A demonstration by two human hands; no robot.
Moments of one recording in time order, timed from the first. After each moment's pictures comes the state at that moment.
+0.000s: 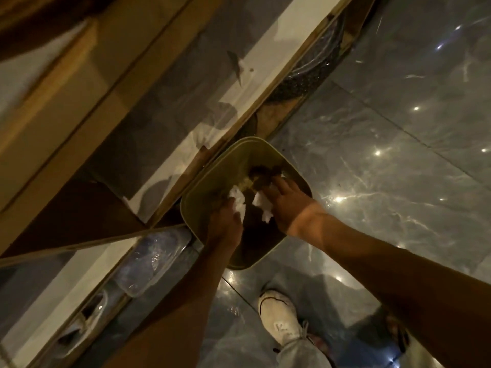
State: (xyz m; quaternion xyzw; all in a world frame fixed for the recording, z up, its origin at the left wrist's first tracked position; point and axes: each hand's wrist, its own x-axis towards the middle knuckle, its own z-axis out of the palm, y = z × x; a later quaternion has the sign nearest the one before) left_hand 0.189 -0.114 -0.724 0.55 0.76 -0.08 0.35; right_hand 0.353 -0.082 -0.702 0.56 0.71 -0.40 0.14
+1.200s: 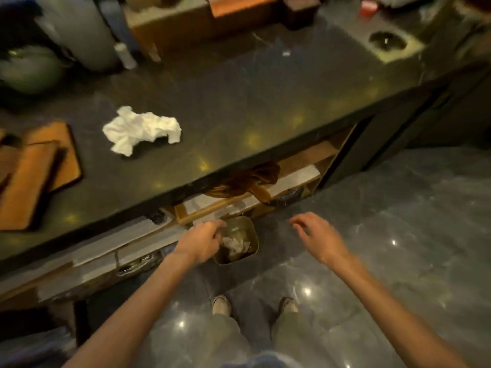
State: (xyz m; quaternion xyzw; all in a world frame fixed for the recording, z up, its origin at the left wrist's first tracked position) left_hand 0.258 -0.182 -0.108 0.59 0.75 0.01 0.30; right_hand 0.533 -0.097 -0.118 0.53 0.79 -0.31 -0.03
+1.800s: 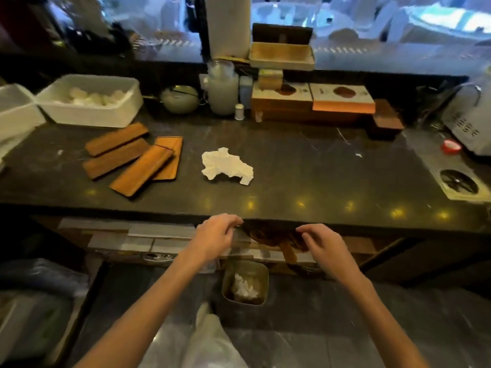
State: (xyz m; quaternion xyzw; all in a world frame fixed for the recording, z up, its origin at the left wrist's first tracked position) left_hand 0.242 -0.197 0.034 0.46 0.84 0.23 0.18; right_hand 0.469 -0.024 0.039 0.33 0.86 -0.36 -0.11
